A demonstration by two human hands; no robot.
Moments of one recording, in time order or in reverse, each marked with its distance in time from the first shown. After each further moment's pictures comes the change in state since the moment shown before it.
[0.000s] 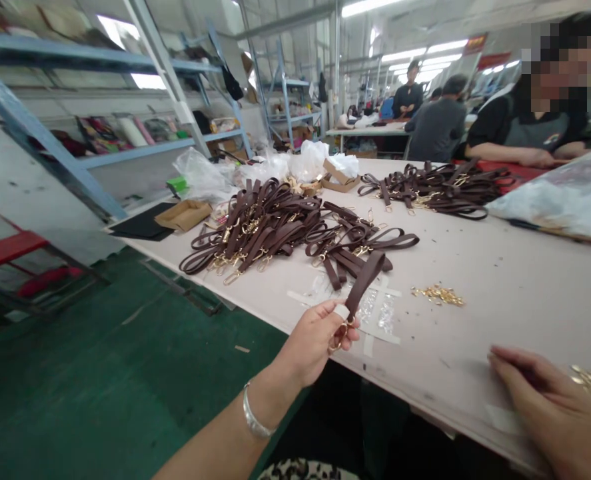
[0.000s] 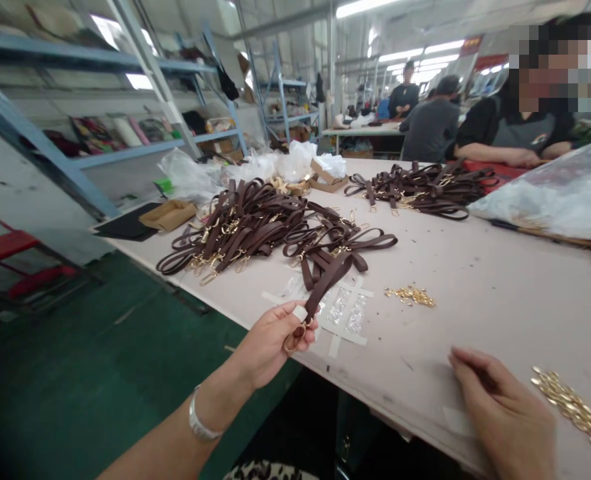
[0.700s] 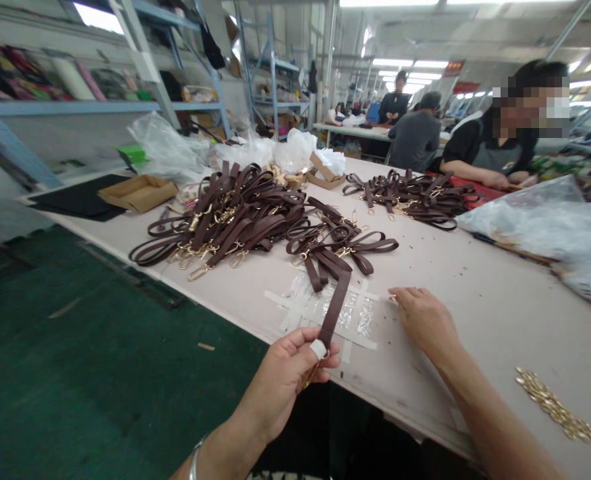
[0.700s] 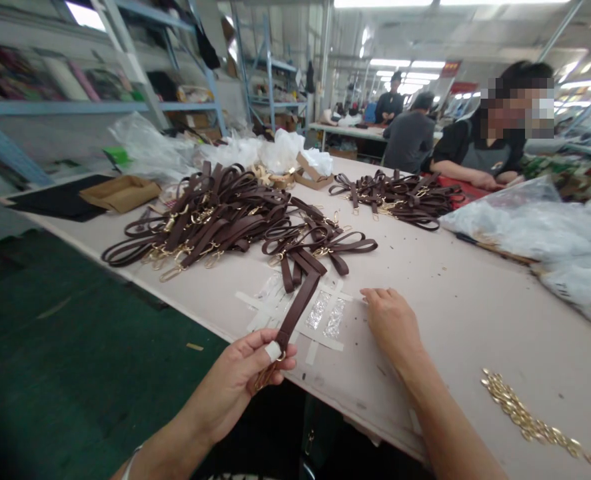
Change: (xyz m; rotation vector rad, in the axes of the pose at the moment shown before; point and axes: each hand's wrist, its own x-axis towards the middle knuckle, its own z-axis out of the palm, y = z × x) left_hand -0.024 -0.024 -0.010 -0.286 0.099 -0.165; right_hand 0.093 -0.077 0.075 -0.406 -0.343 -0.630
